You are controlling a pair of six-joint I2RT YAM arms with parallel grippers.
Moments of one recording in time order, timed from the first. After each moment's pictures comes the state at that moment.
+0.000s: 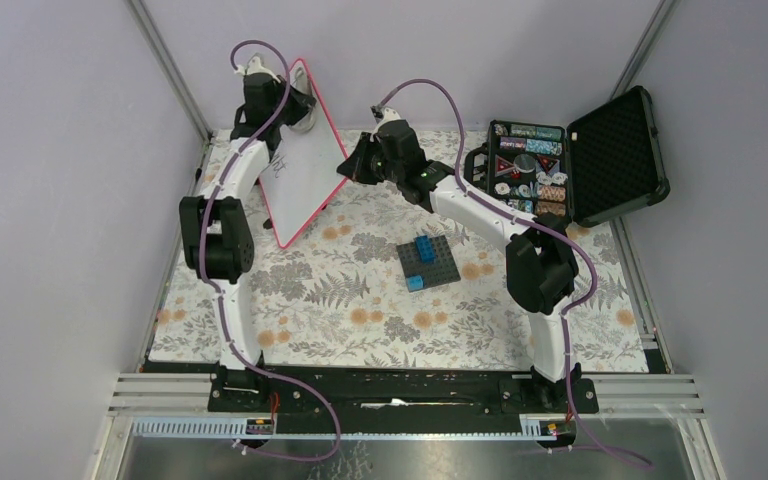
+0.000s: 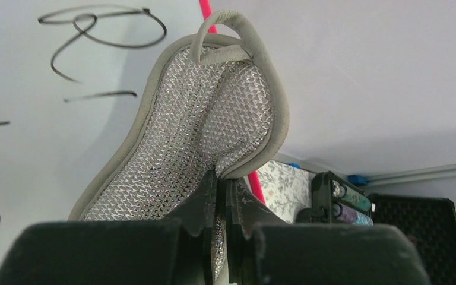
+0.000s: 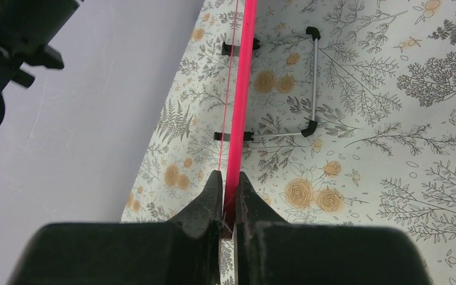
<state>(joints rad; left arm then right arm) -0.06 2.16 1.93 -0.03 0.19 -0.73 0.71 2.05 1.76 -0.07 -0.14 0.69</state>
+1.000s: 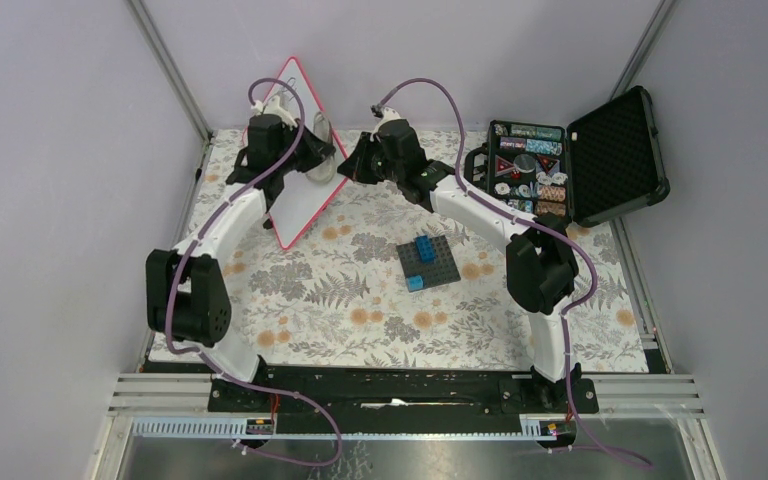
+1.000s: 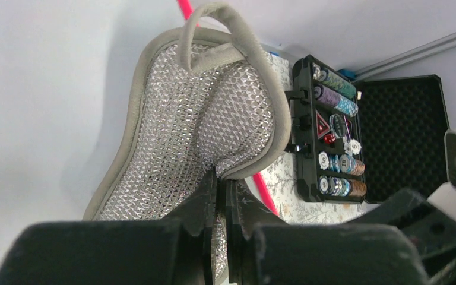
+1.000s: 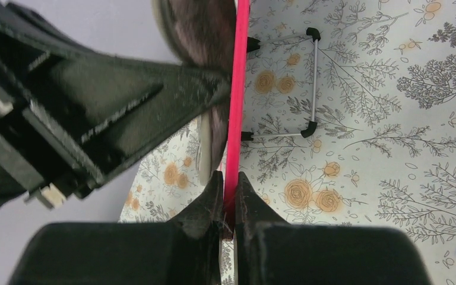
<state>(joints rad) -0.18 1.67 1.38 -0.09 0.26 -0.65 0.71 2.05 1.76 -0.07 -0.15 0.69</state>
